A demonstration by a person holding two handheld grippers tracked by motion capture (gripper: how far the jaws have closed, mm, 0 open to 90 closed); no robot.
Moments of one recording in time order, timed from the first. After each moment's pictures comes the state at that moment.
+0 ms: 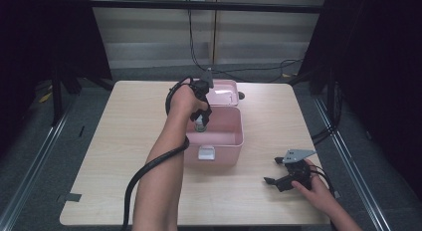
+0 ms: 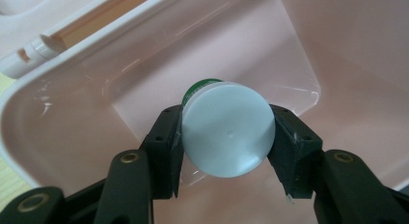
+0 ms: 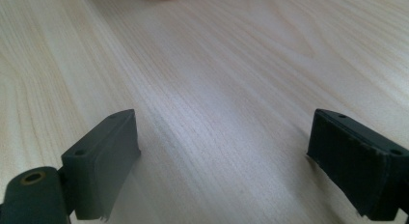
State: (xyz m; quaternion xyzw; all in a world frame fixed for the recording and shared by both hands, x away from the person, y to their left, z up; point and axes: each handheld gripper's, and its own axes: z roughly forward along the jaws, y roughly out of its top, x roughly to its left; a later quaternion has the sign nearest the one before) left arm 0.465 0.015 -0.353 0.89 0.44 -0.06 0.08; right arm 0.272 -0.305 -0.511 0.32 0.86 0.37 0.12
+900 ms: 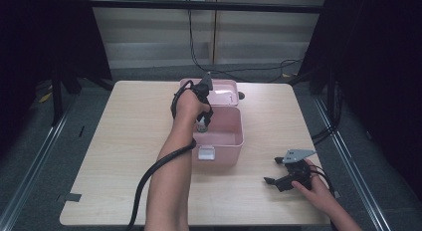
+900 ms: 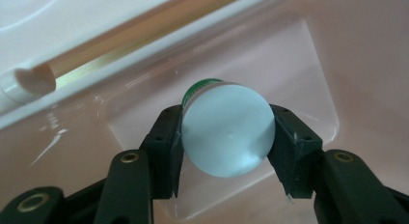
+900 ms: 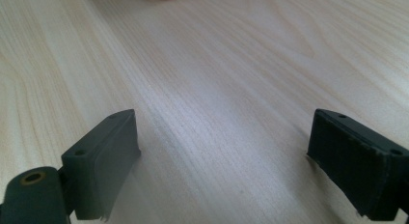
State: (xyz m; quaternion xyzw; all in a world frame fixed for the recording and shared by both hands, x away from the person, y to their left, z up) left arm 0.480 0.010 -0.383 0.87 0.49 -0.06 0.09; right arm 0.272 -0.305 -0.511 0.32 0.86 0.37 0.12
